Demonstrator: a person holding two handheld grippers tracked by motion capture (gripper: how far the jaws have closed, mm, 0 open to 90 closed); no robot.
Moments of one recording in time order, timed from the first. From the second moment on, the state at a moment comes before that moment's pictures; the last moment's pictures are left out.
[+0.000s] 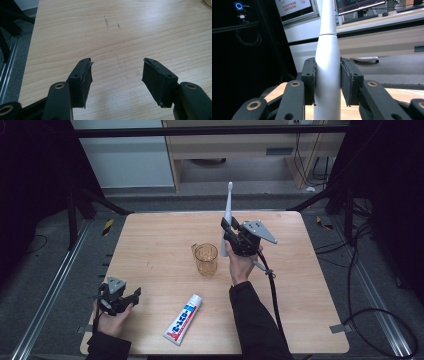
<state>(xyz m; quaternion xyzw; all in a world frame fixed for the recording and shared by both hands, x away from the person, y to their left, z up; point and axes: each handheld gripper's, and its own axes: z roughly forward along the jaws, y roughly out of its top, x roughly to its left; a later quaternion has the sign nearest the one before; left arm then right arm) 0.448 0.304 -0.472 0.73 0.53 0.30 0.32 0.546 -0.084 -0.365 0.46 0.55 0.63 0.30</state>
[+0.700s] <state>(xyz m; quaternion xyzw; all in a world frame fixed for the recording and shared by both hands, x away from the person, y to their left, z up) 0.448 0.304 -0.472 0.73 0.53 0.30 0.32 0.568 -0.058 -0.386 0.45 0.54 0.65 0.29</state>
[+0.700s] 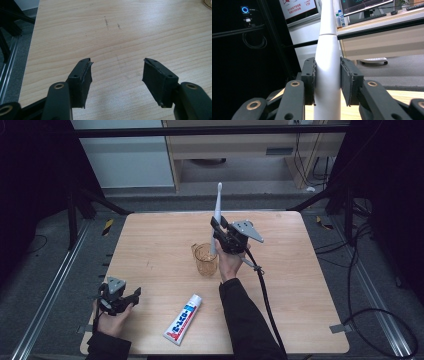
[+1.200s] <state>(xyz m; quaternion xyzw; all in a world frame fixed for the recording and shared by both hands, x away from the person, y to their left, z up) 0.448 0.304 -0.472 0.73 0.53 0.30 0.32 0.575 -0.047 -0.401 0.45 0.56 0.63 0.28</state>
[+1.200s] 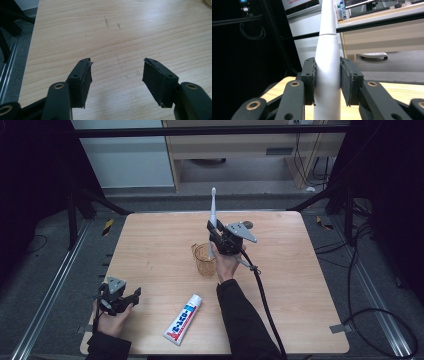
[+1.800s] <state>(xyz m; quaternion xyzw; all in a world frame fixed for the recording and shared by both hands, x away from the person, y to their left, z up) 0.449 0.304 -0.473 0.73 0.53 0.30 0.31 0.573 -0.048 -0.411 0.45 0.61 0.60 0.27</state>
